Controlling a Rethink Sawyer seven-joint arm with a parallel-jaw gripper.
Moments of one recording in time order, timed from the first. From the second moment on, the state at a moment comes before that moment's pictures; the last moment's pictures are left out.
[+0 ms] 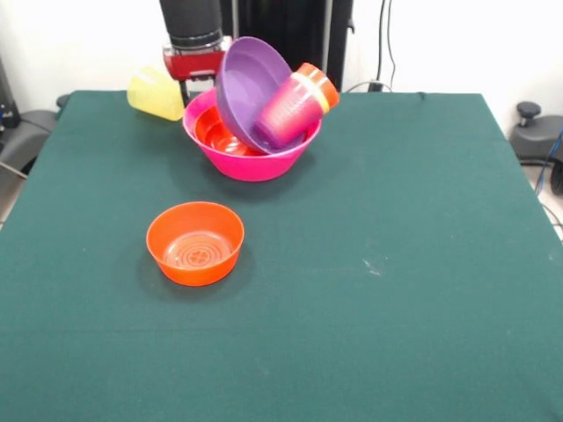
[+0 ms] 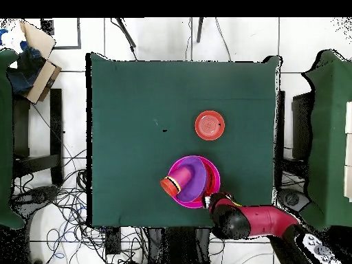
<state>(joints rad) -0.91 -0.57 0.28 2.08 -0.79 0.12 1.74</state>
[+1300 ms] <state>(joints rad) -0.75 -0.50 0.30 1.97 -0.61 0.13 1.77</state>
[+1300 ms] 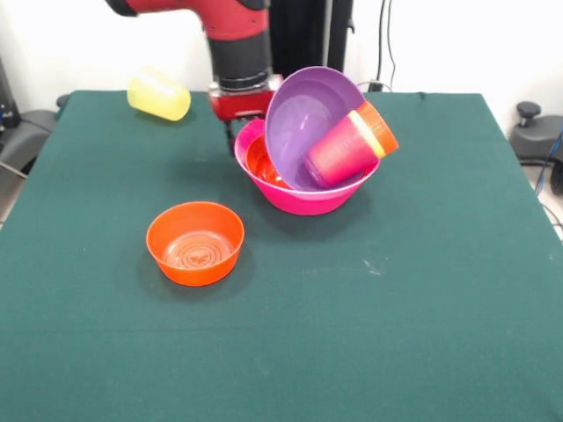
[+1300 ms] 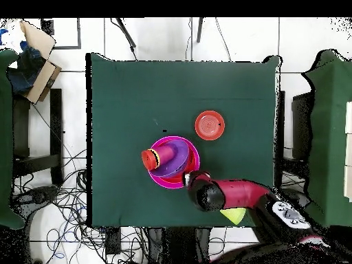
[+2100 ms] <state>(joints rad) -1.15 -0.71 0.52 1.96 -0.62 0.43 1.77</state>
